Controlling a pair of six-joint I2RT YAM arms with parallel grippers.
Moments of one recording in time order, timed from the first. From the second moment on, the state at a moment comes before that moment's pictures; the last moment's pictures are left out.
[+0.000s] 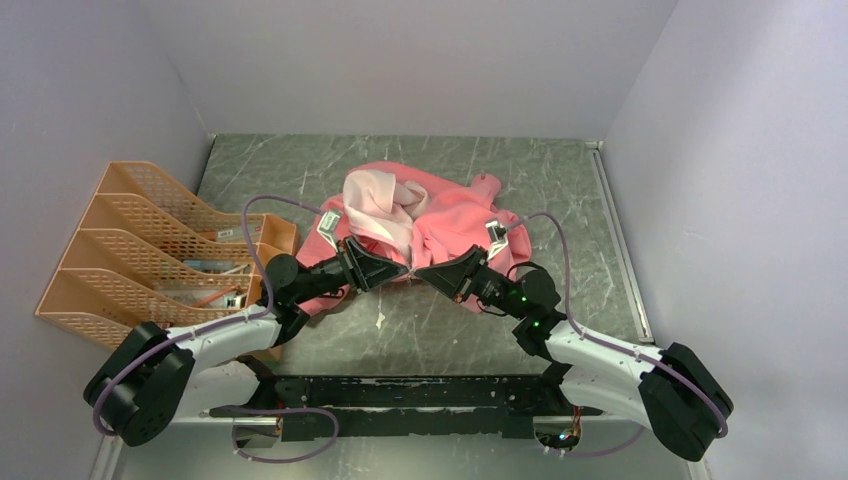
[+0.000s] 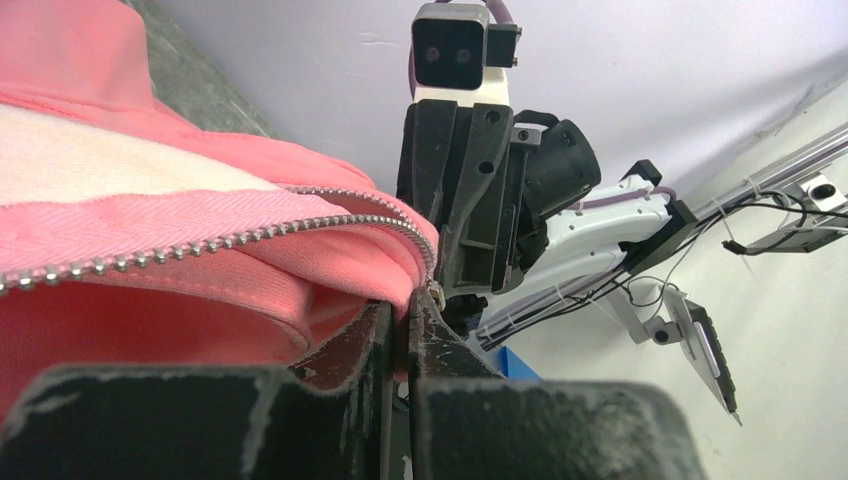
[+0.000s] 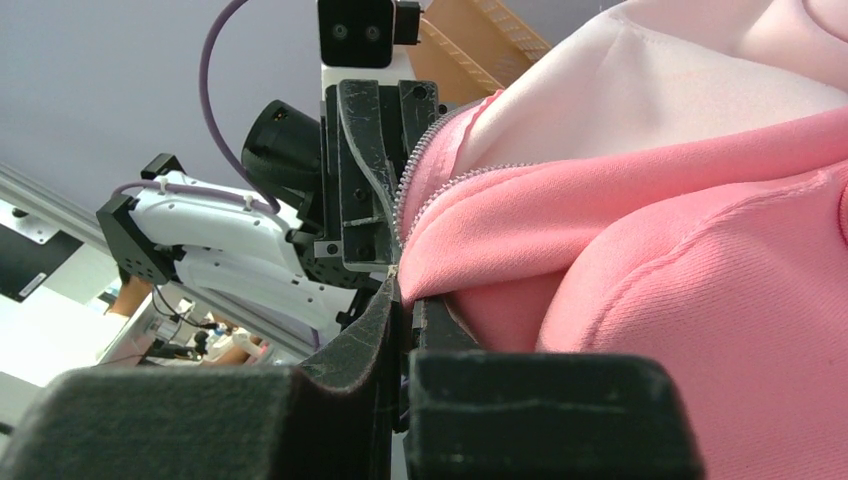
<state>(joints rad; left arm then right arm) -0.65 1.14 0.32 1.09 0.58 -1.06 0.73 1.00 0.27 0.98 -0.36 0.94</state>
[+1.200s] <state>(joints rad) -0.69 1.06 0.35 1.01 0.58 -0.98 0.74 0.96 0.29 0.94 -0.34 0.90</state>
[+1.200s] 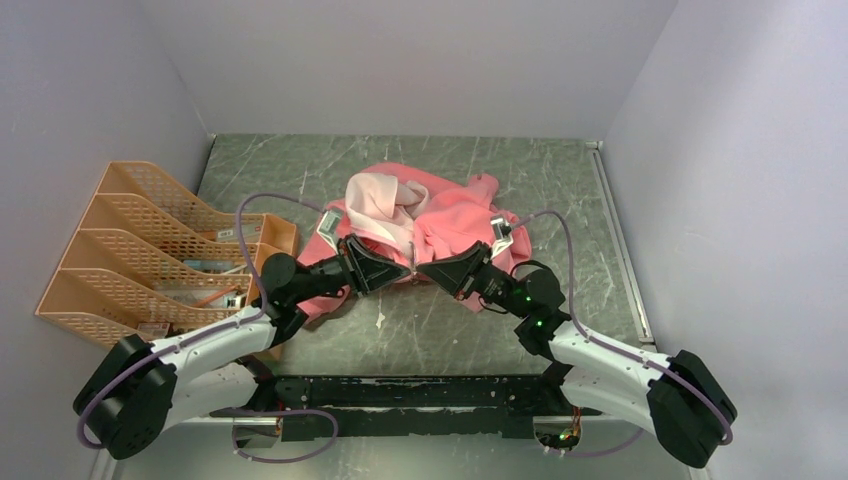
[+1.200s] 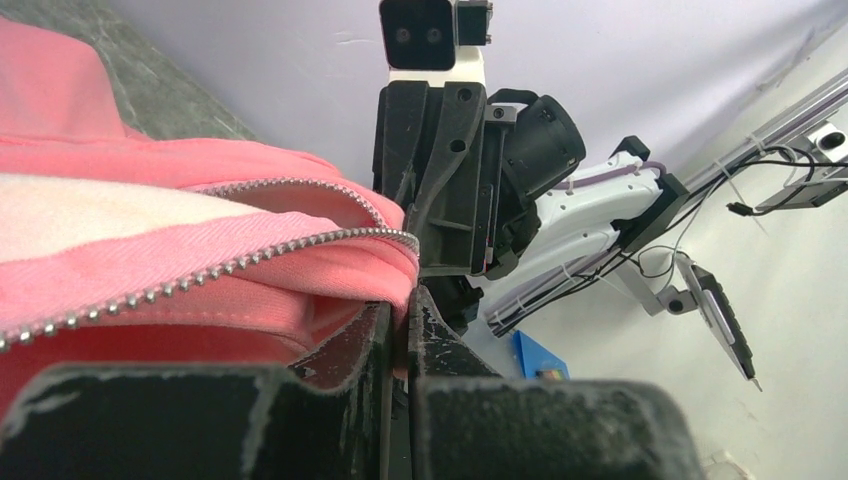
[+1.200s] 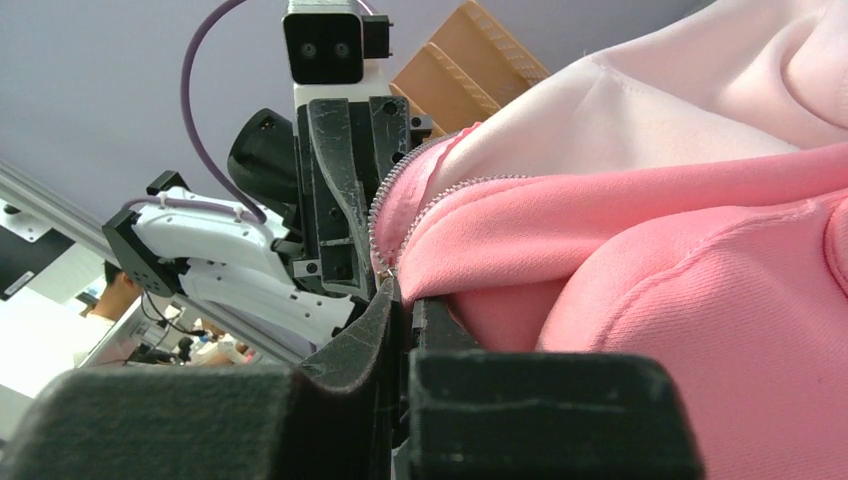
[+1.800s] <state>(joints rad) -0.72 0.98 0.47 0.70 0.55 -0.77 0.73 0.99 0.29 1.03 -0.34 0.91</state>
